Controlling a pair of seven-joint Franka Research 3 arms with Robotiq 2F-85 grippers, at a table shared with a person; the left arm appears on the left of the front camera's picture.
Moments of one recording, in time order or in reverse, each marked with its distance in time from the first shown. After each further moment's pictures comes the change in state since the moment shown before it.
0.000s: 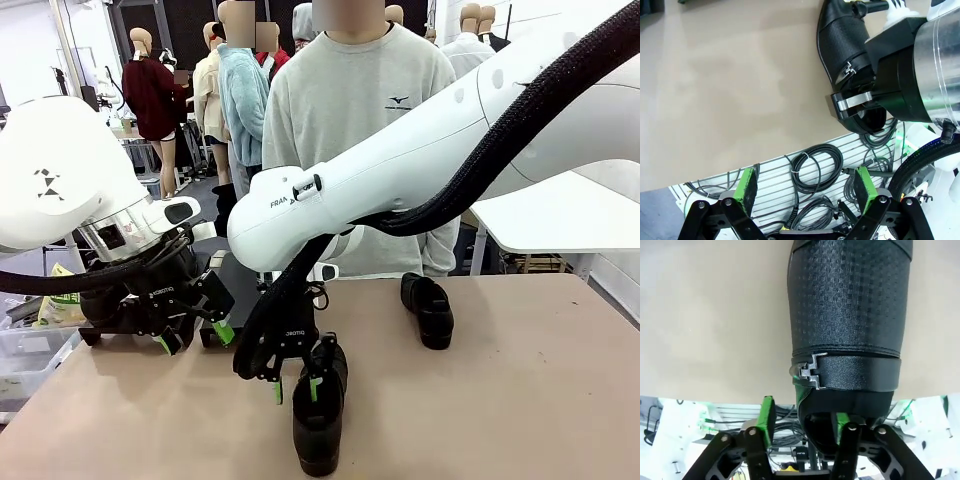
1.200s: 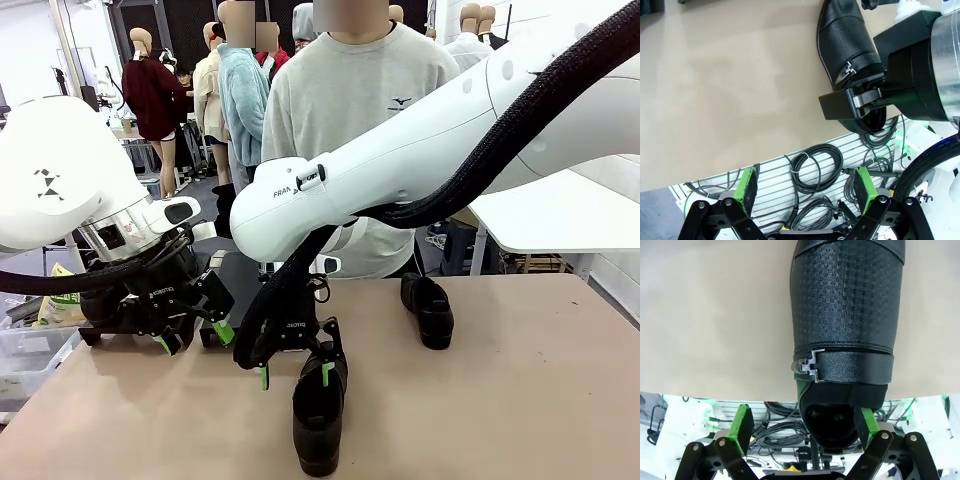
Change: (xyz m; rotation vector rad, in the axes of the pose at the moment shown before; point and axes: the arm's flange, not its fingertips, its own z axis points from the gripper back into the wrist) left arm 0.000 0.000 0.000 0.000 0.000 0.000; right arm 0.000 -0.003 0.011 0.022 -0.011 -0.002
